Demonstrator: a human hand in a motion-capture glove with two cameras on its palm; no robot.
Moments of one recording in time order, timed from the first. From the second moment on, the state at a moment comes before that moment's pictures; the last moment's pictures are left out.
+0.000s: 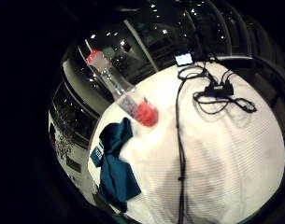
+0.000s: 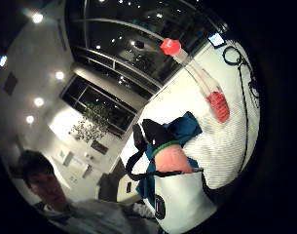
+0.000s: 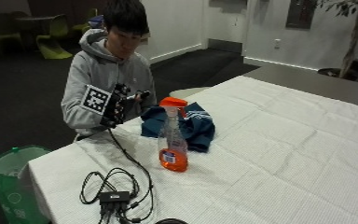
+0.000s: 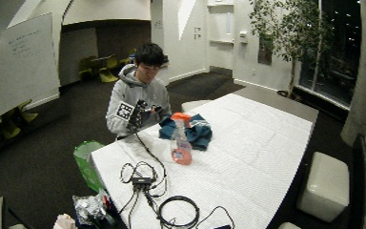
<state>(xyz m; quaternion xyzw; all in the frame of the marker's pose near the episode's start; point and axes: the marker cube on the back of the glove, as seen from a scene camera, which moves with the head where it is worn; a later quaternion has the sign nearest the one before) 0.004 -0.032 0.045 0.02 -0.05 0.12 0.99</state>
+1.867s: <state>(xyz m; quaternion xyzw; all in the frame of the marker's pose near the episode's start) 0.020 -0.170 0.183 -0.06 -0.19 0.24 0.95</state>
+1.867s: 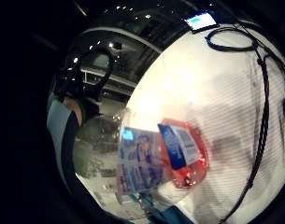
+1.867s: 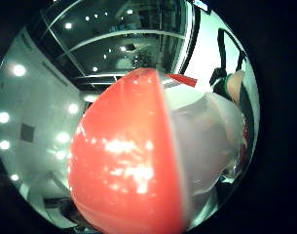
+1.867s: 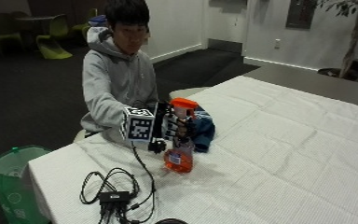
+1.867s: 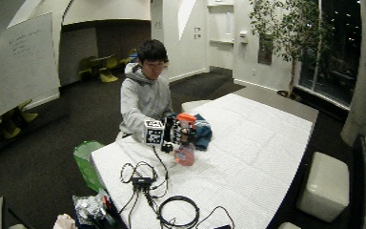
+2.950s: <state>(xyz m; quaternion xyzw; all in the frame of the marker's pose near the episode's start) -0.125 -0.179 0.134 -0.55 0.16 -0.08 0.82</state>
